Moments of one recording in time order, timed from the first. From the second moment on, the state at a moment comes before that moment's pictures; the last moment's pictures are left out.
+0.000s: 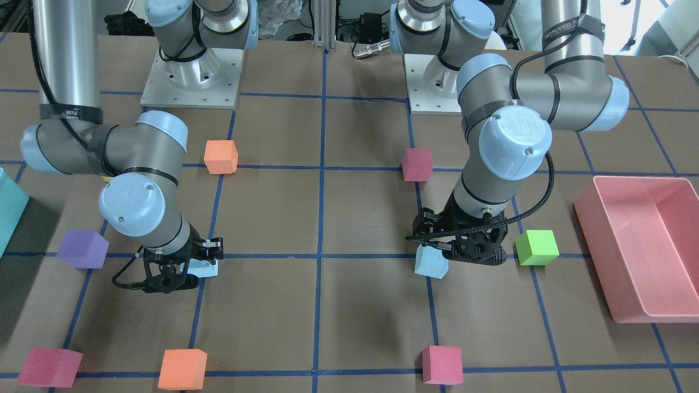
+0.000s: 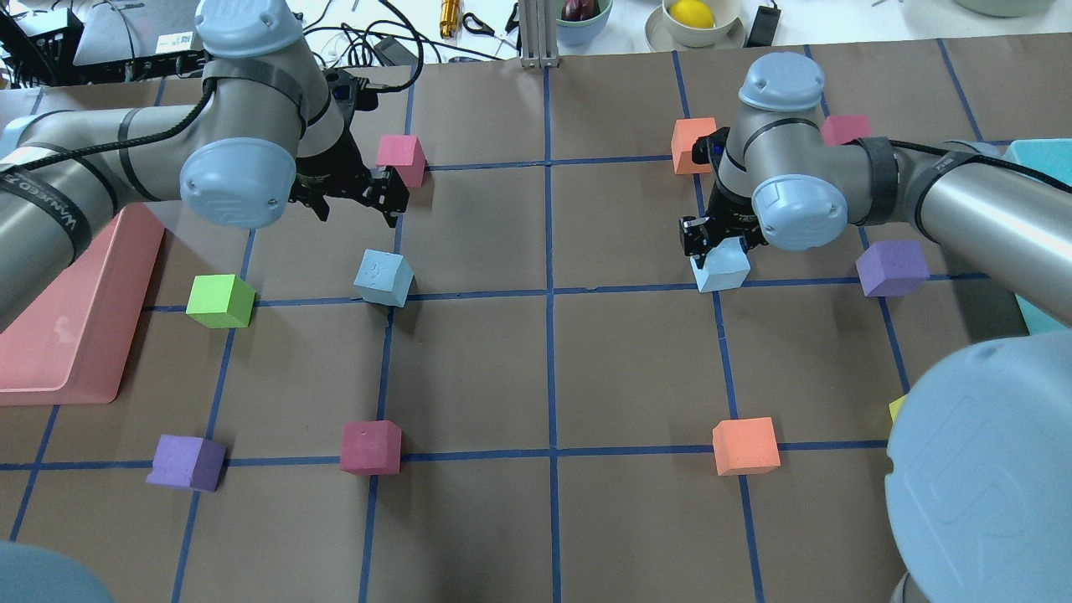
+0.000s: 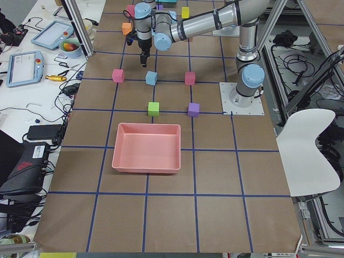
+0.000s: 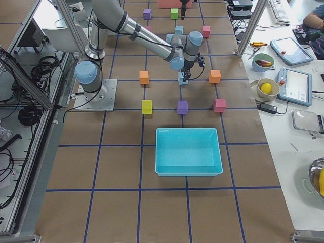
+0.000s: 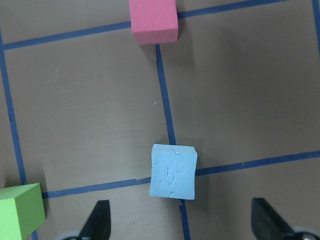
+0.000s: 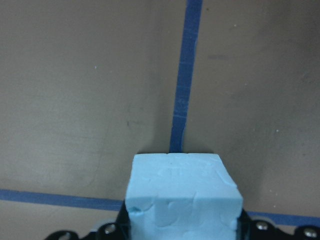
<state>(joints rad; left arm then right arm) -1.59 -1.89 -1.68 -1.14 1.60 0.13 1.55 -1.12 1.74 -2.13 -1.58 -0.12</state>
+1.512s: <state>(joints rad) -1.58 -2.03 -1.74 -1.08 1.60 0.12 1.87 -0.85 1.28 -2.03 -1.51 0.48</state>
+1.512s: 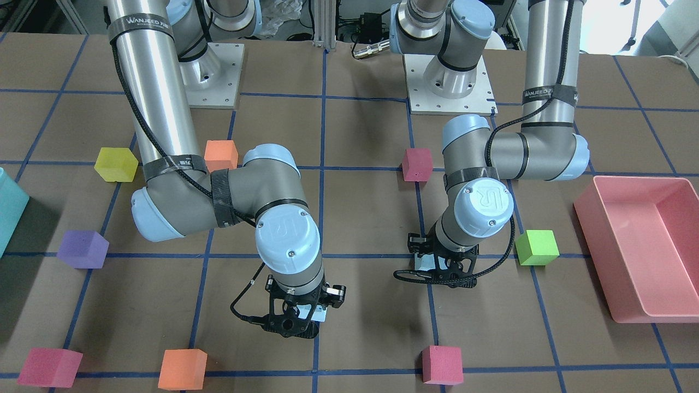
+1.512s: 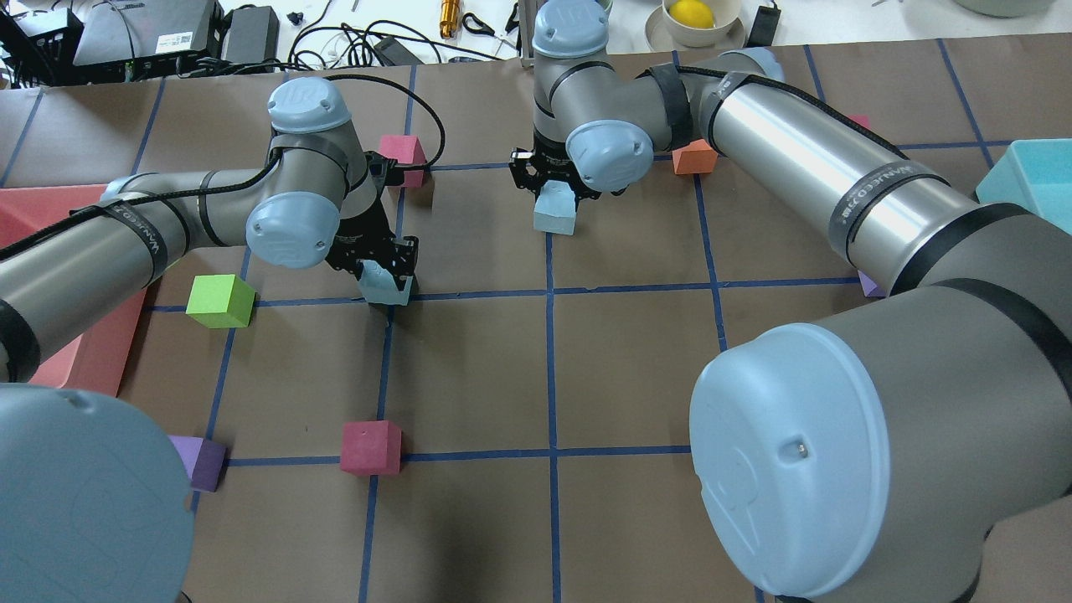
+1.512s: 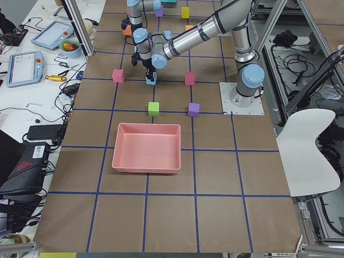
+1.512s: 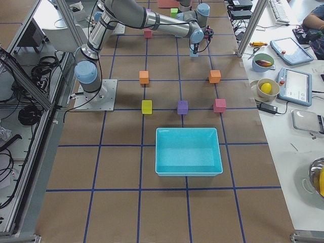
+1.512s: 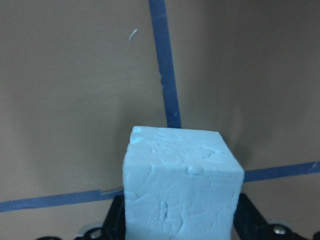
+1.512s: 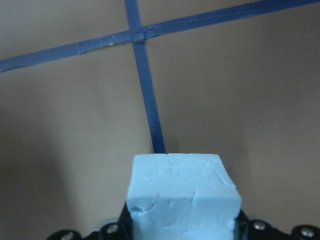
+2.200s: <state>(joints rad) -1.57 -2.01 -1.62 -1.13 1.59 0.07 1.88 -0.84 1.28 -2.02 -1.51 0.48</state>
